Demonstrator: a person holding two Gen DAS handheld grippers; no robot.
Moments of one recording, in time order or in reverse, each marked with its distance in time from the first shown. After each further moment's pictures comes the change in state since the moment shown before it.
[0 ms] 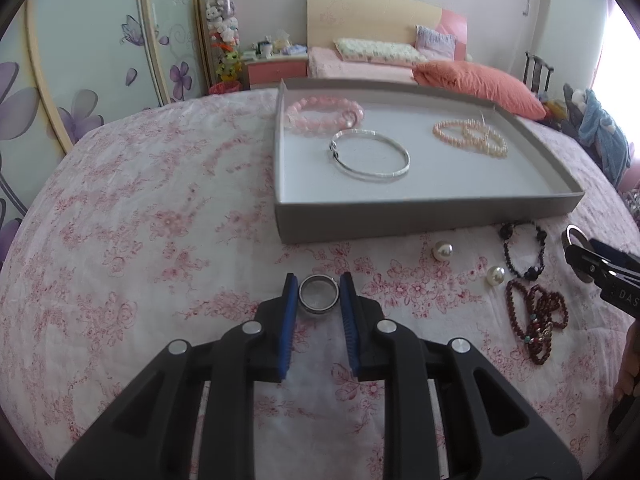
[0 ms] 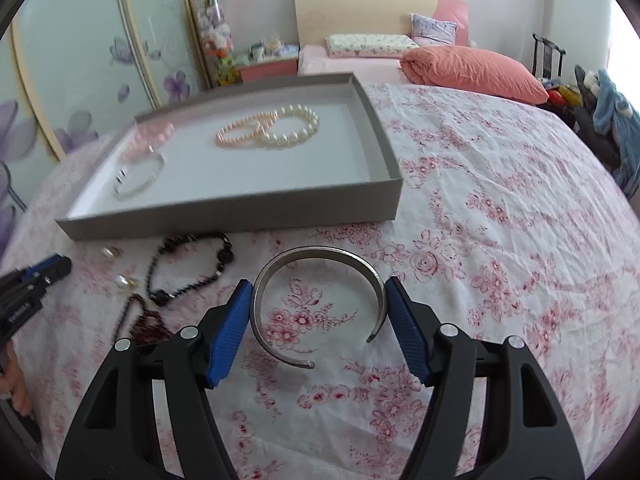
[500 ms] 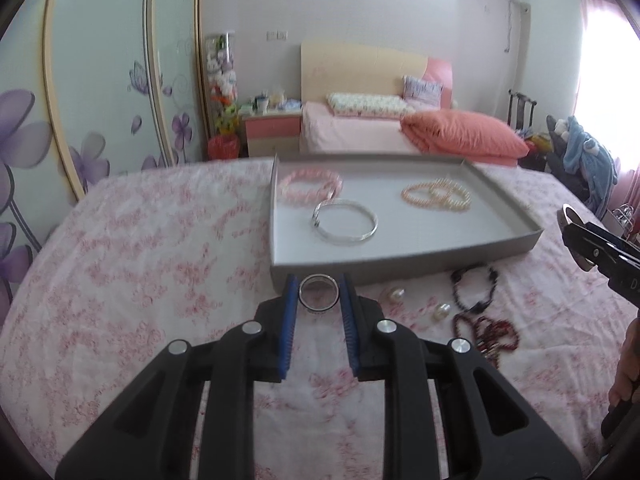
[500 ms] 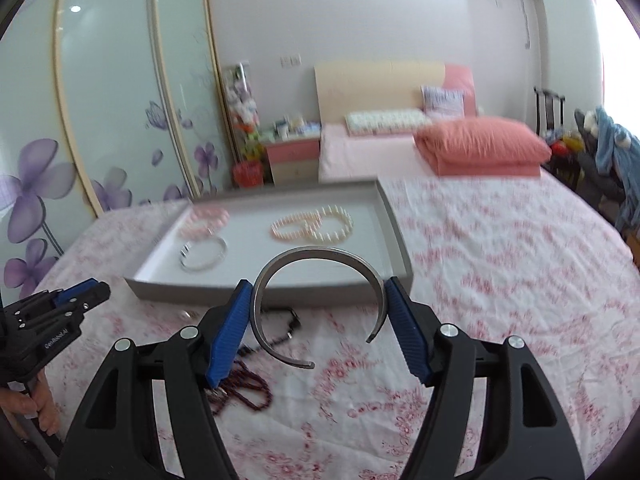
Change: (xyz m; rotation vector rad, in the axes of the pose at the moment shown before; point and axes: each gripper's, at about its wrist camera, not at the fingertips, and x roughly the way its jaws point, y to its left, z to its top) left arm -0.061 -0.017 0.004 0.028 -0.214 -0.012; right arm -0.083 0.027 0.009 -0.037 -0.314 0.069
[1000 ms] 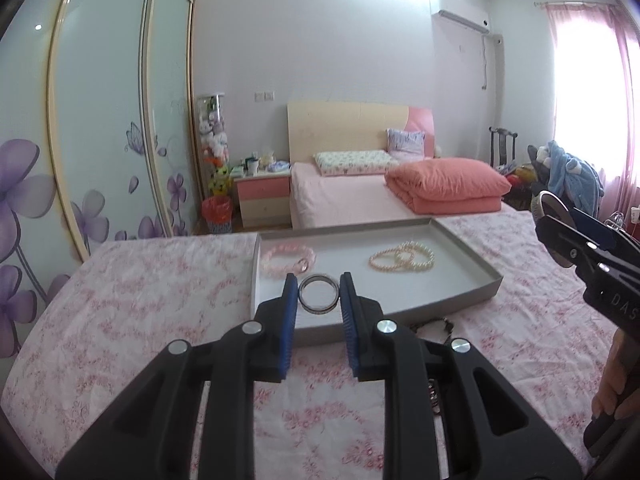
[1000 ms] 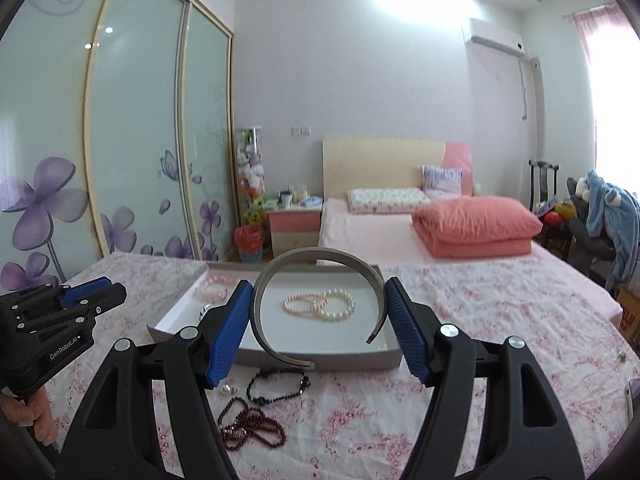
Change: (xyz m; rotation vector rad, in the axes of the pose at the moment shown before) left arm -0.051 -0.031 0.021 0.046 -0.210 -0.021; right arm -0.046 0.017 0.016 -0.081 -0.258 -0.020
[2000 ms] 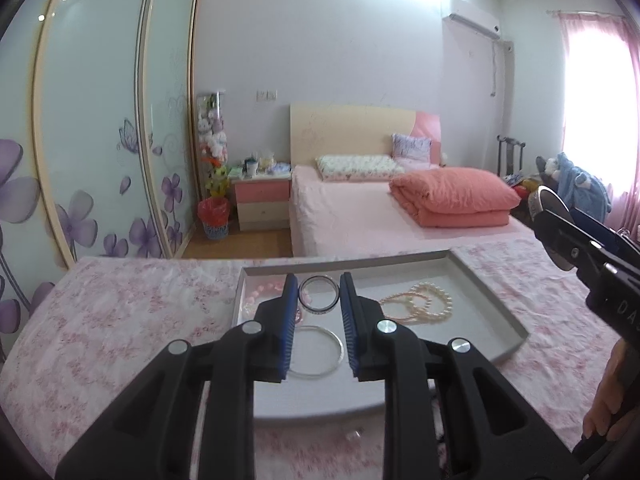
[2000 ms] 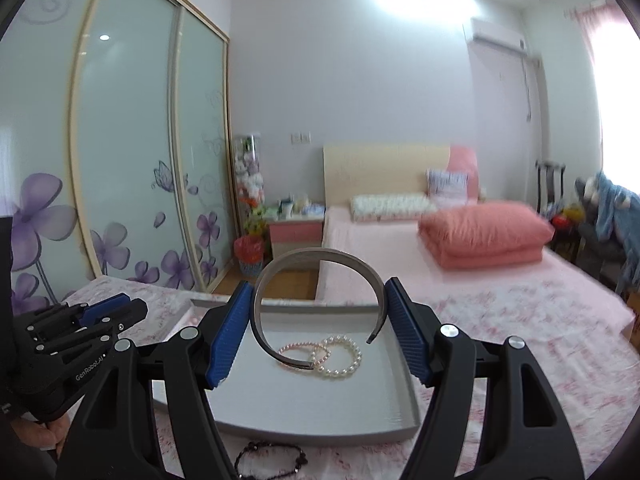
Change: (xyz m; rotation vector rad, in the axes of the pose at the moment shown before) left arm 0.095 0.006 0.044 -0.040 0.029 -0.001; right arm 0.087 -0.020 0.027 0.036 0.019 0.017
